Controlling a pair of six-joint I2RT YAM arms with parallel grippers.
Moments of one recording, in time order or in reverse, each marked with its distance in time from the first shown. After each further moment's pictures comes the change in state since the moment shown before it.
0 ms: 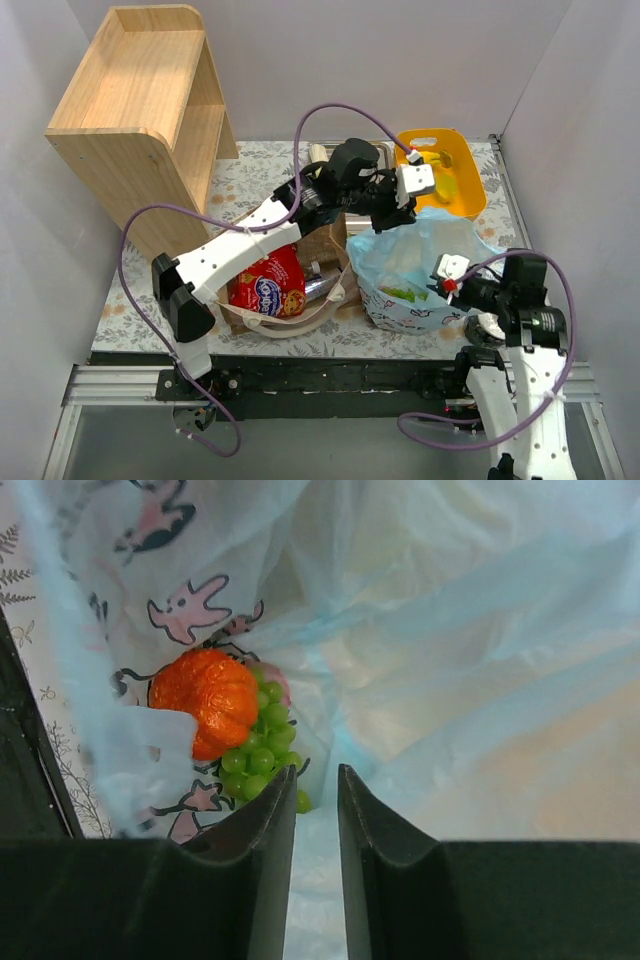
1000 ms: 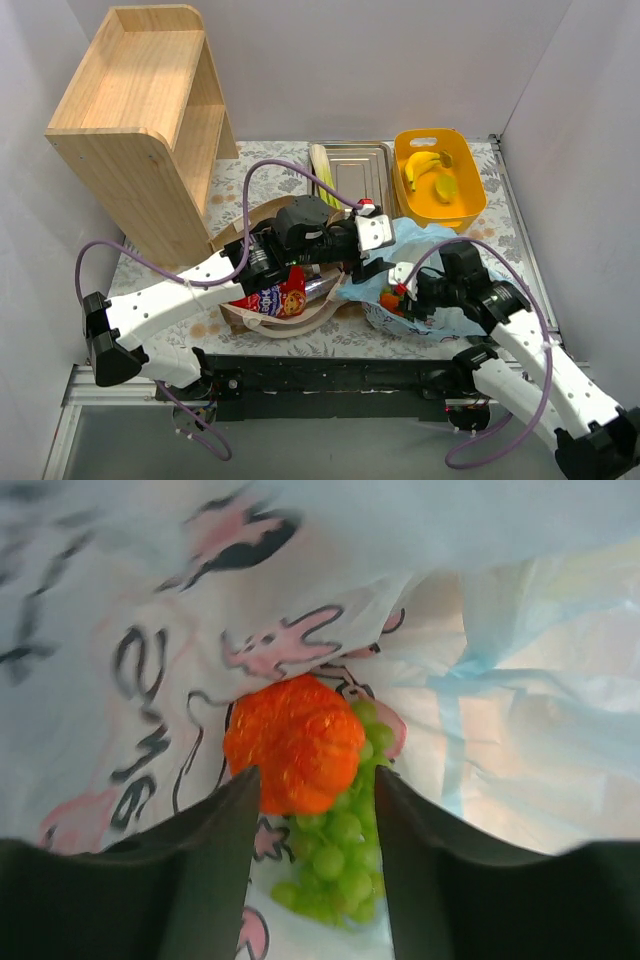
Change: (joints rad) left arm -0.124 -0.461 -0.571 0.346 -0.138 -0.008; right arm 0.549 0.177 -0.175 0.258 0.294 0.151
